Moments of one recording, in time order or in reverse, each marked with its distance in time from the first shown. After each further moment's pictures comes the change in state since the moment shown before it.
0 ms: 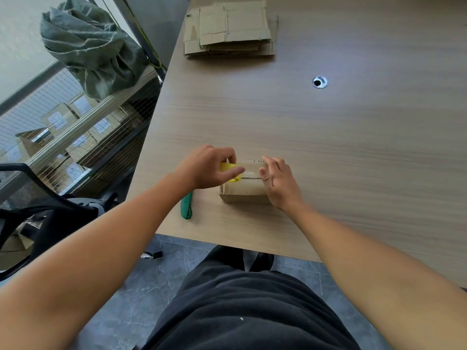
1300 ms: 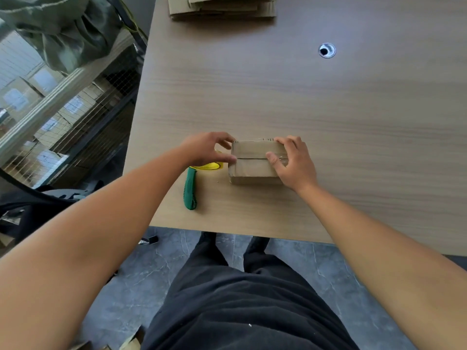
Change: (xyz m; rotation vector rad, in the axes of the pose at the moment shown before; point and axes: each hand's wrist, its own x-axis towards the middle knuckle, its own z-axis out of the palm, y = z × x) left_hand 0.031 -0.088 0.038 -0.165 -0.406 -0.220; right_hand 0.007 -0.008 0.001 -0.100 0.138 0.020
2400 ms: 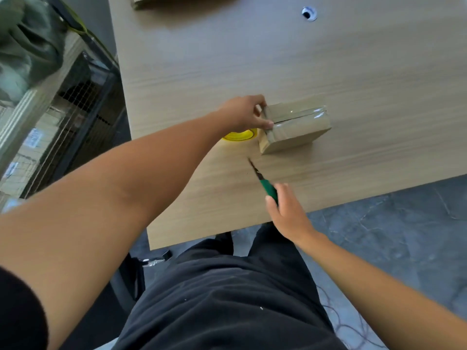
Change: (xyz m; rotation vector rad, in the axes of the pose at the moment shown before) left_hand 0.067 -0.008 -0.030 0.046 -0.075 0.292; right_hand -0.124 -0.138 0.118 0.178 -0.087 0.431
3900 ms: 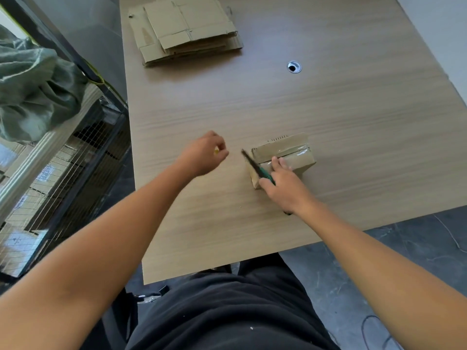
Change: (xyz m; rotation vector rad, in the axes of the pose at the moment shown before) left_hand -0.058 -0.018 -0.036 0.088 0.256 -0.010; right_hand 0.096 -0.061 -0.097 -0.267 -0.130 0.033
